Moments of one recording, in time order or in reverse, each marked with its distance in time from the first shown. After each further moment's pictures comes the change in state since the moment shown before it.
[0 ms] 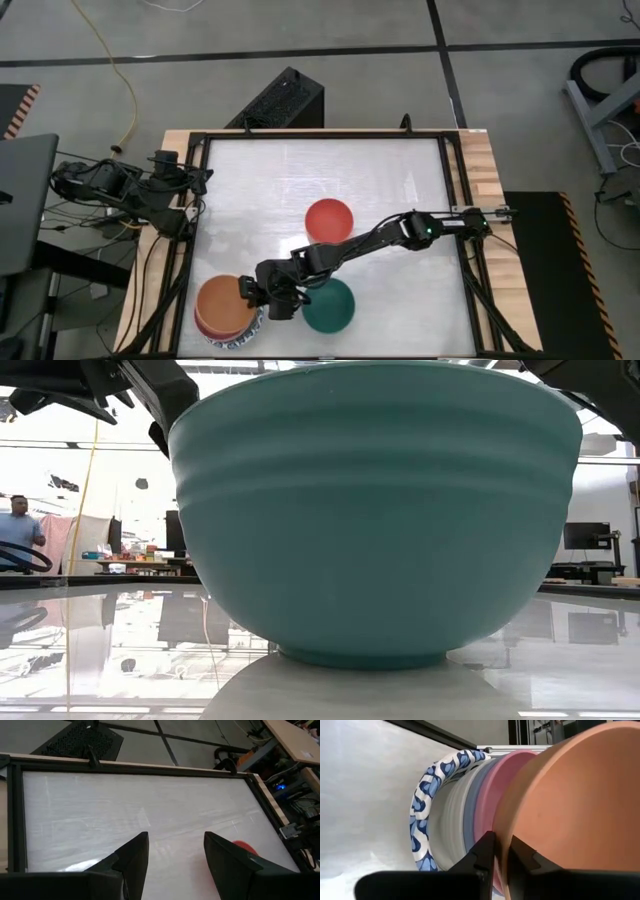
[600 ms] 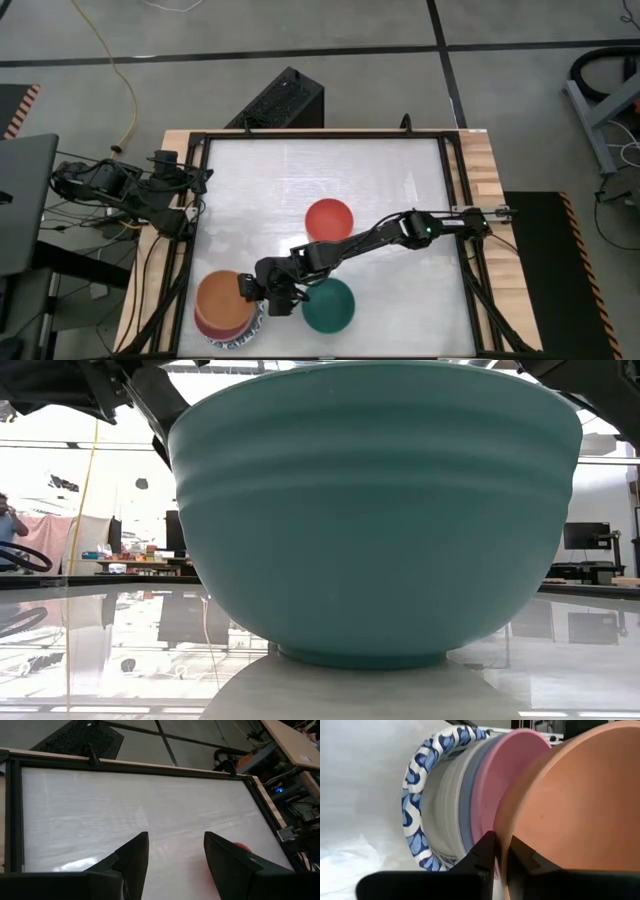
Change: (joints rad) left arm 0.000 0.000 0.000 0.000 0.000 -0.027; right arm -0.012 0.001 0.000 -0.001 0.056 -0.096
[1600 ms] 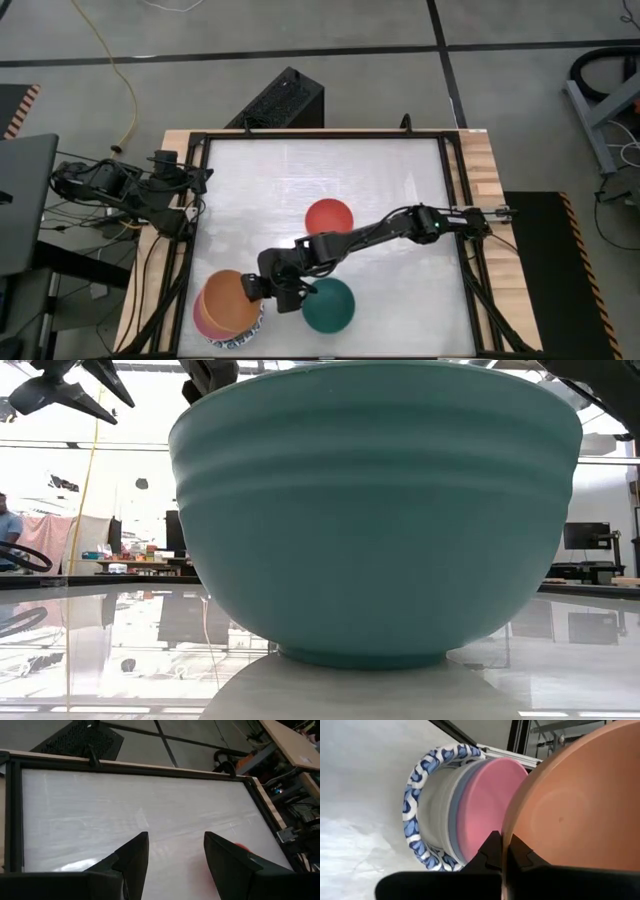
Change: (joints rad) left arm 0.000 -0.001 0.000 0.003 -0.006 0.002; right arm -0.008 -0.090 0.000 -0.103 -0.075 -0.160
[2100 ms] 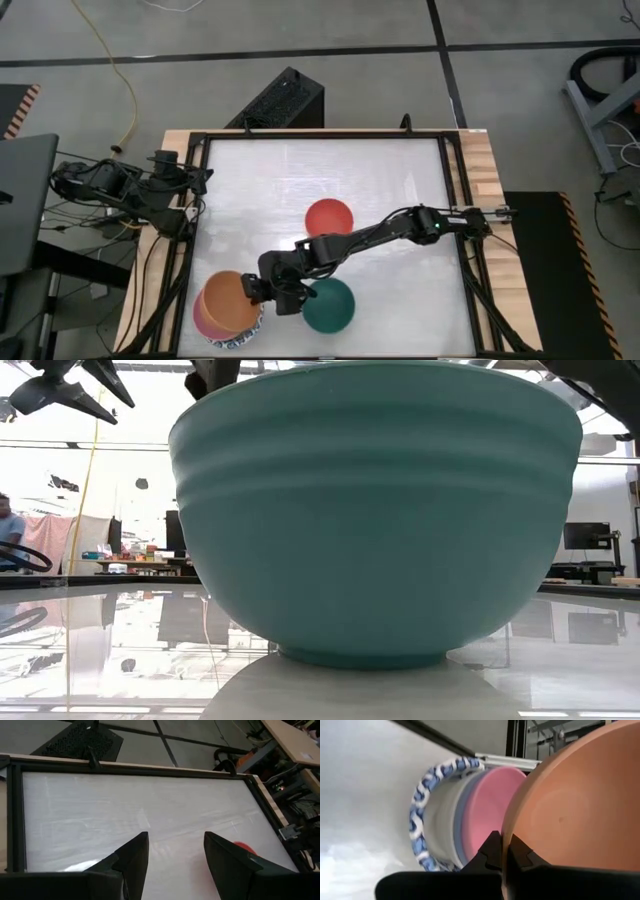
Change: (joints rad) left arm 0.000 0.000 0.000 0.000 0.000 0.025; right arm 0.002 0.000 0.000 -0.003 -0.016 0.125
